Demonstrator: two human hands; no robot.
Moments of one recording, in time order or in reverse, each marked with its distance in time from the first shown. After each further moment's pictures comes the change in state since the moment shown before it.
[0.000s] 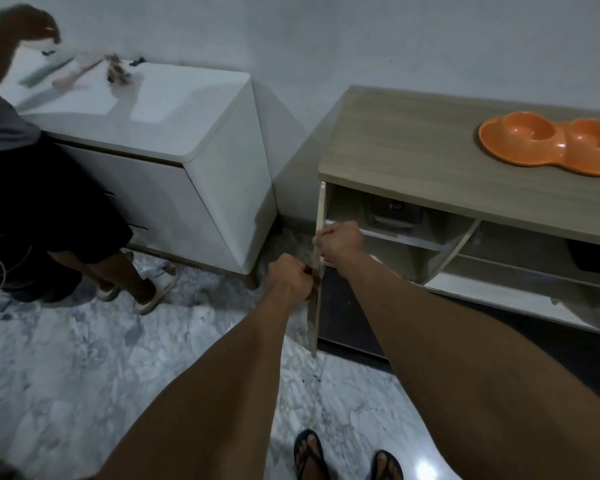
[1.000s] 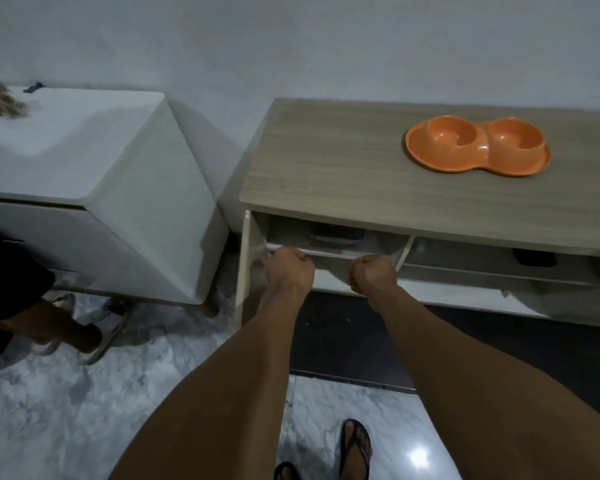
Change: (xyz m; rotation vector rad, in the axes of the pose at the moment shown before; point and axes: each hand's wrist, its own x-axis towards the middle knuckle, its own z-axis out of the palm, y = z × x) left_hand 0.030 0.137 0.099 0.003 0.168 0.107; right_hand 0.077 0.072 -0.159 0.256 0.159 0.262
